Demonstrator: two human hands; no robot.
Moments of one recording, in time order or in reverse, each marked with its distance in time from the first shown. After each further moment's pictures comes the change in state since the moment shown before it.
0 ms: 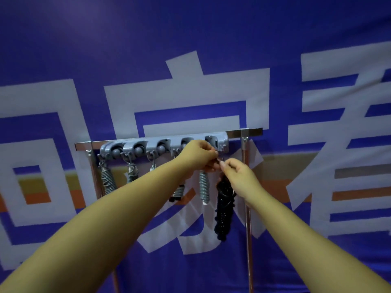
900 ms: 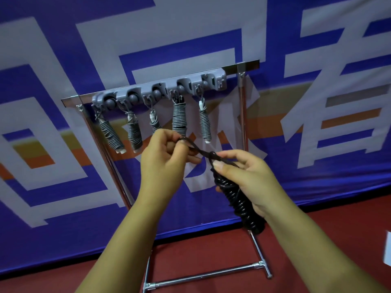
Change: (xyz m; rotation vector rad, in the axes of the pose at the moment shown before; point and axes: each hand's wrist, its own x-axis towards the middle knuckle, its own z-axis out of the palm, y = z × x) left_hand -0.182 -0.066 -0.017 -0.073 0.347 0.315; right_hand -0.174 -0.029 0.041 0.536 0.010 0.264
